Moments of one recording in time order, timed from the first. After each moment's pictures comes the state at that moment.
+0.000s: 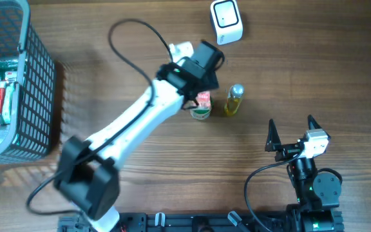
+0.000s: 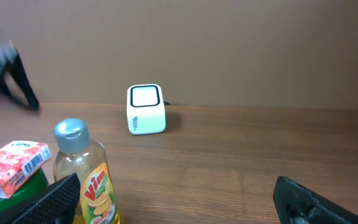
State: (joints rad) left arm -0.66 1.82 1.53 -0.80 -0.29 -0.84; right arm 0.06 0.02 0.01 0.00 -0.05 0.01
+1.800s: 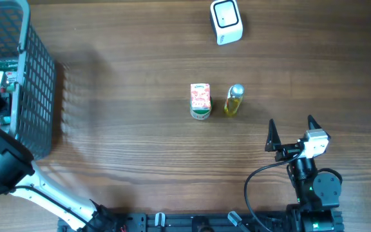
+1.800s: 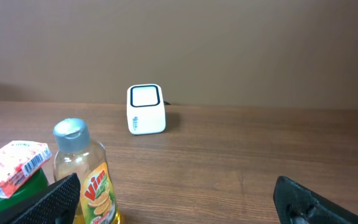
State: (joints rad) left arm 0.78 2.19 1.72 -0.80 0.05 0.73; right arm 0.06 0.02 0.01 0.00 -0.05 0.01
